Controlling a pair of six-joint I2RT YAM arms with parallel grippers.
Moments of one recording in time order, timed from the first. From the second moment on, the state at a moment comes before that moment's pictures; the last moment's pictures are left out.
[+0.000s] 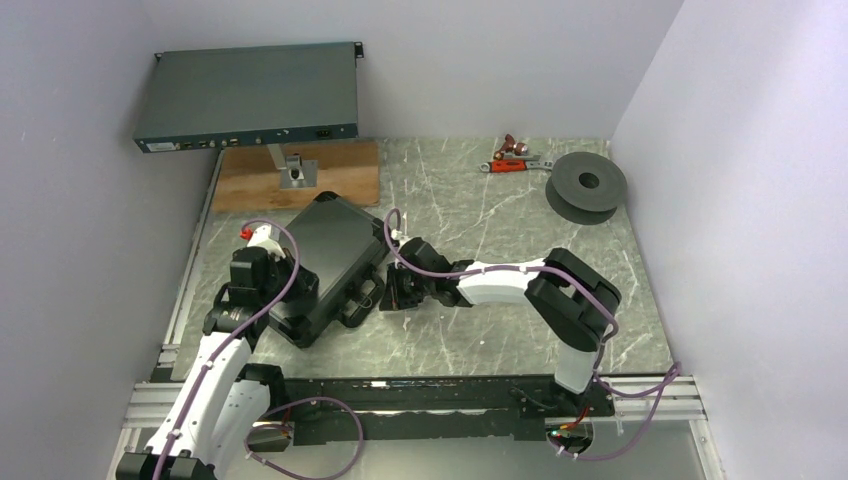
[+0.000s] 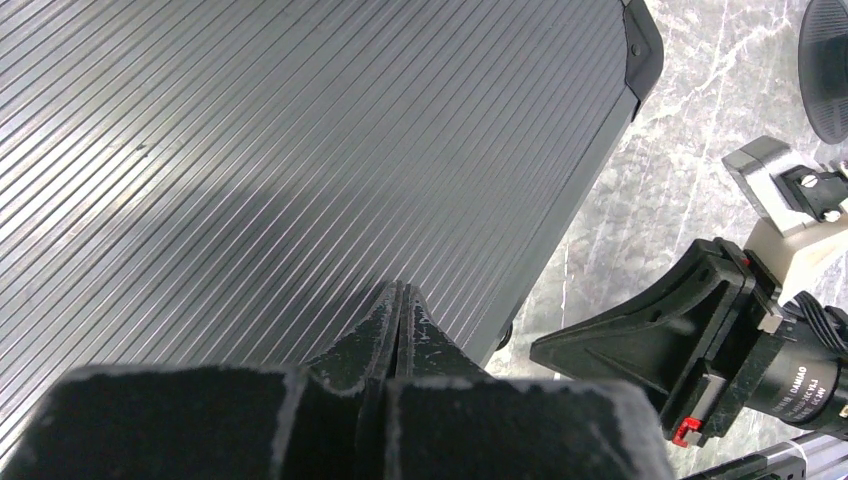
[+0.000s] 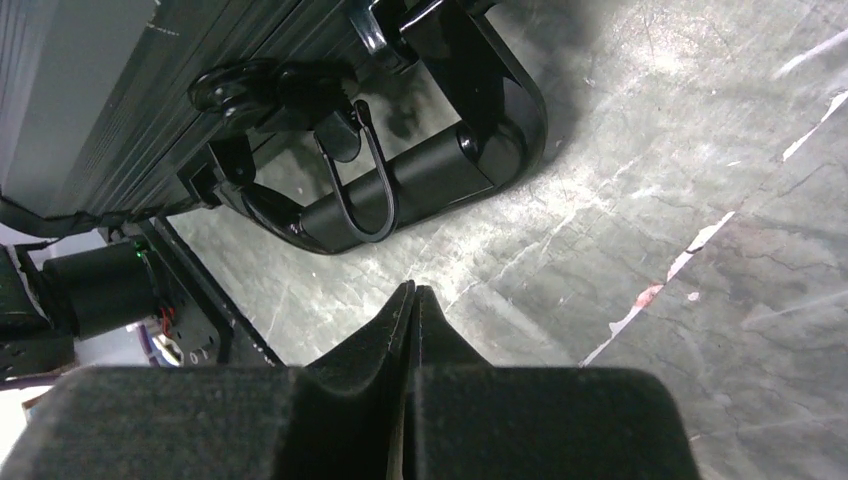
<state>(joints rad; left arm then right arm) -0.09 0.70 0.46 -0.34 0.19 -0.52 0.94 1.79 0.95 0.10 -0.24 0.72</state>
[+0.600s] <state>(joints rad) -0.10 0.69 0.46 -0.36 0.17 -0.52 0.94 1.88 0.96 0.18 -0.21 0.81</state>
